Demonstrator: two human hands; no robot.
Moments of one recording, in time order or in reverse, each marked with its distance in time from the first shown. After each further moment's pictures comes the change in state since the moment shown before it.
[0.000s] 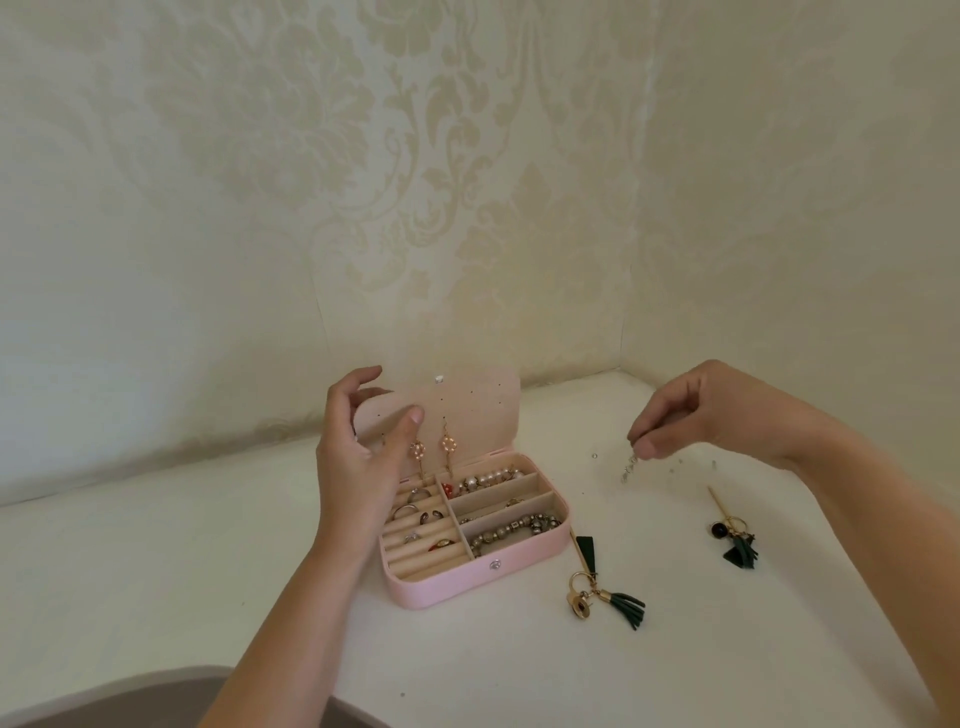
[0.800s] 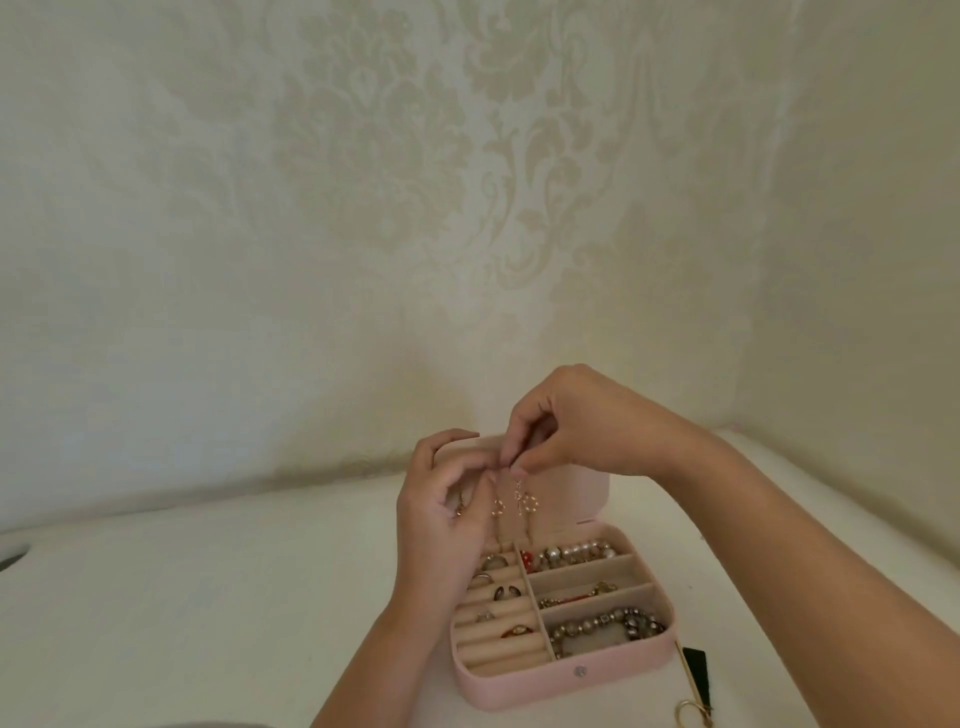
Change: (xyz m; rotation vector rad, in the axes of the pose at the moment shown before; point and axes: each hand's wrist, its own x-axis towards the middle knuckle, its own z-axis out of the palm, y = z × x) left_hand 0.006 -0.005 0.004 0.081 -0.021 0.169; right_hand 0.096 -0.098 0.092 -0.248 -0.222 -0.500
